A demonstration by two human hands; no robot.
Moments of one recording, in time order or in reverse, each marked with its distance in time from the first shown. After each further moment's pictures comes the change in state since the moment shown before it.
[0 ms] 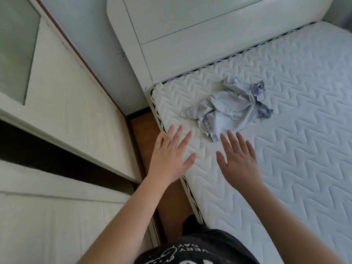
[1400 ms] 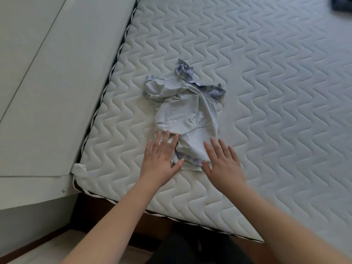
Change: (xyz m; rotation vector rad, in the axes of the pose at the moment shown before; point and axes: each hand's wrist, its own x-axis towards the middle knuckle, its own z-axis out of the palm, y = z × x) left_hand 0.470 -0.091 0.185 -0.048 -0.254 0.823; right_hand 0.315 0.005 0.139 0.062 -0.107 0.858
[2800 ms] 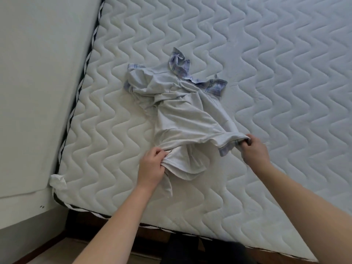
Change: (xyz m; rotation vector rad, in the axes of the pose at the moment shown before) left_hand 0.051 0.002 0.083 -0.449 0.104 -0.052; right_hand 0.093 0.150 0.091 0.828 0.078 0.564
